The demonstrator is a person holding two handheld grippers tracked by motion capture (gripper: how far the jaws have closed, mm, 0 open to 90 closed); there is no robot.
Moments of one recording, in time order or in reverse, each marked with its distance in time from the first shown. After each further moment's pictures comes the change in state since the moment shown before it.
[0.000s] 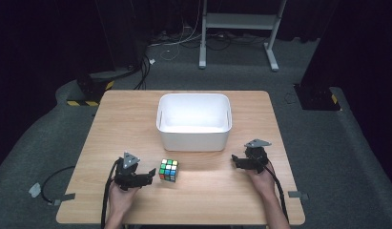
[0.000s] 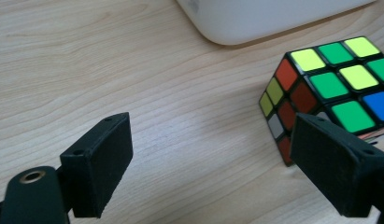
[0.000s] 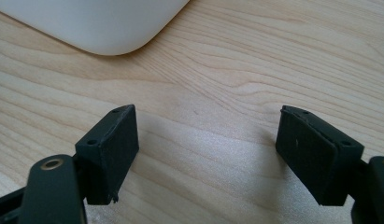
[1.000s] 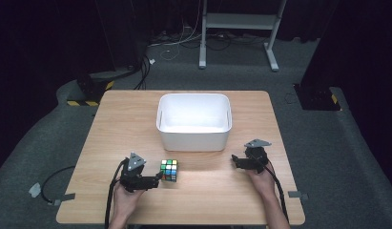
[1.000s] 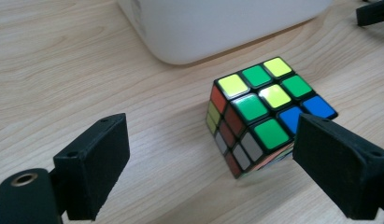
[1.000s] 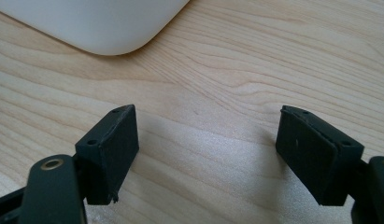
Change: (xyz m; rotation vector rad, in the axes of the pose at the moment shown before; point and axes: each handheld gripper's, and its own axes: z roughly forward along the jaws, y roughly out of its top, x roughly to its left) left arm -0.024 0.012 -0.007 -0.036 -0.097 0.036; right arm 0.000 0.000 0.000 0.000 0.000 -0.001
